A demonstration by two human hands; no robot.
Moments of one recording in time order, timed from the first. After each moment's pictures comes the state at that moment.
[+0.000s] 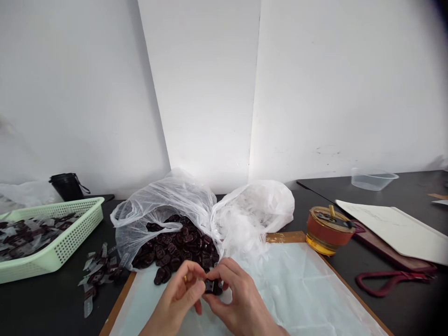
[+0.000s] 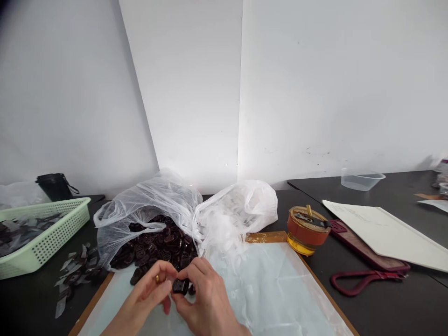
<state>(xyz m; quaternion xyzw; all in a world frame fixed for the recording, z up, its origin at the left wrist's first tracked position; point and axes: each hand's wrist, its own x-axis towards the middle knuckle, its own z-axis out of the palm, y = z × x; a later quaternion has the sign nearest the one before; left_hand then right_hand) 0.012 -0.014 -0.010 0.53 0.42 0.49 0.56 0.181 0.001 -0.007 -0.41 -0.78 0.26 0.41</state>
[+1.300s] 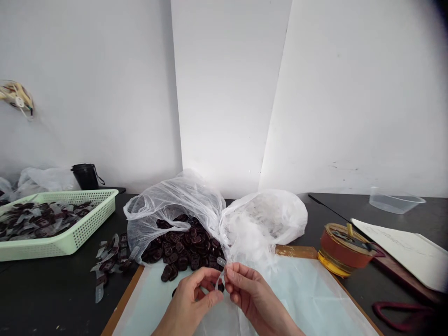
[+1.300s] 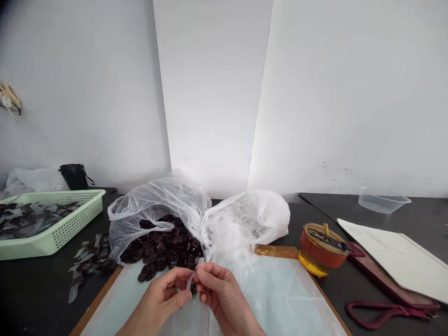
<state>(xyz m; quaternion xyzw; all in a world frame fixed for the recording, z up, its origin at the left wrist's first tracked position) 0.016 -0.008 -0.019 0.61 0.48 0.42 0.47 0.192 0.019 -0.005 -0.29 -0.34 0.78 0.44</state>
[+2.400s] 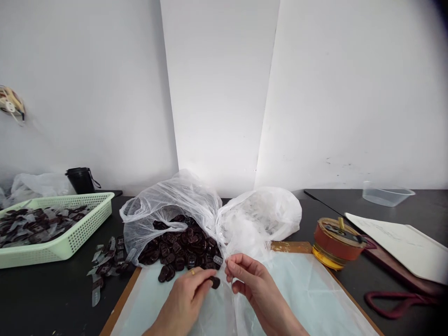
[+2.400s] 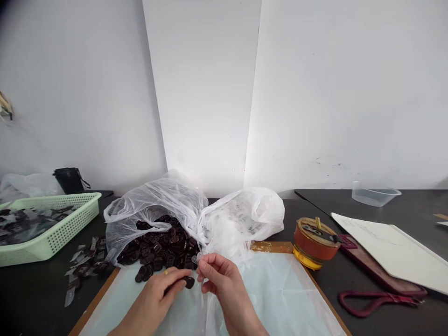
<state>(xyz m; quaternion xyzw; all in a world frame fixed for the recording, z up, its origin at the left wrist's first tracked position) 0.013 -0.001 -0.019 0.72 0.51 0.36 0.30 0.201 0.015 0.010 -0.35 -0.43 0.68 0.48</state>
